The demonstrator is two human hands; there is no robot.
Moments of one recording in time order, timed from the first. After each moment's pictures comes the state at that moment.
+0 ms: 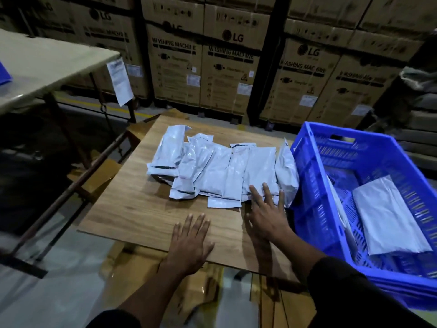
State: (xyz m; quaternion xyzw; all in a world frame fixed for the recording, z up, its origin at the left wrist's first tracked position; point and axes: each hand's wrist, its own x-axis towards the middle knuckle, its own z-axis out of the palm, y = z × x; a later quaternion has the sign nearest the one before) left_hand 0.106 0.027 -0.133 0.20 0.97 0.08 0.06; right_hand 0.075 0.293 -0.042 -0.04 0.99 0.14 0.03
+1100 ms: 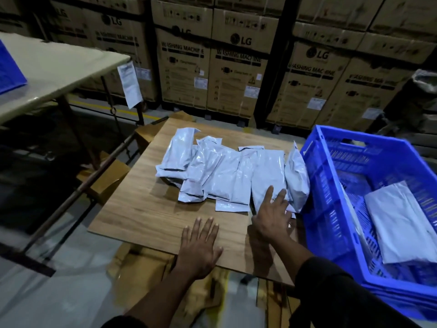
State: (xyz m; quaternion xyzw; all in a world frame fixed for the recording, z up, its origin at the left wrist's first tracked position) left_hand 0.105 0.028 -0.143 0.20 0.97 0.10 0.03; right_hand 0.057 0.257 -0.053 0.22 0.98 -0.04 0.02
